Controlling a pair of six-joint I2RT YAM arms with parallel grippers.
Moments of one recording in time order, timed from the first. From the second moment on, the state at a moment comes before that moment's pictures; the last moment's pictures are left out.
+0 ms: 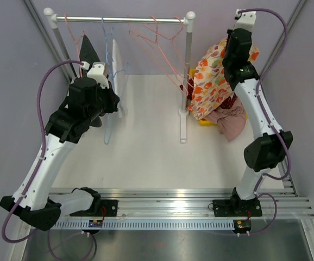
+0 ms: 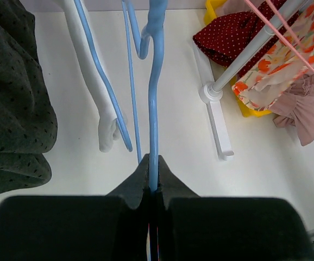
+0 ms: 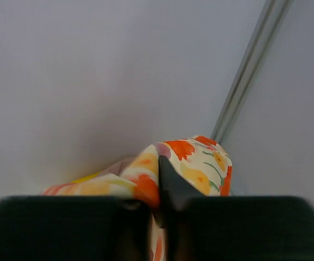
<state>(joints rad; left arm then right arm) -0.46 1.14 1.52 -0.78 -0.12 -0.29 0.21 1.77 1.97 -0.09 0.61 -0.12</state>
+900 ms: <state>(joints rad) -0.46 1.82 2.43 -0.83 -0.16 -0.26 0.21 0.85 0.81 -0.23 0.24 0.47</state>
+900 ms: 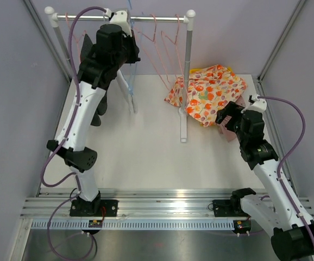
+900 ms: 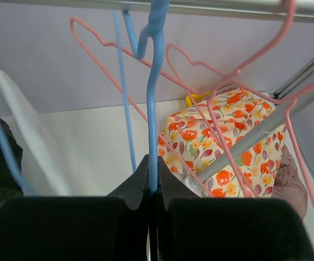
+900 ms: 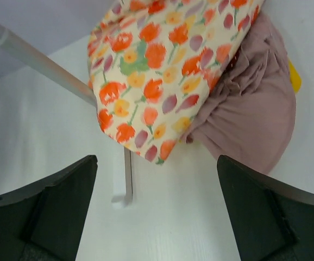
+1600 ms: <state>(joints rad) -0.54 1.62 2.24 -0.84 -0.18 -0.31 0.21 0.76 0.76 -0.35 0.16 0.48</state>
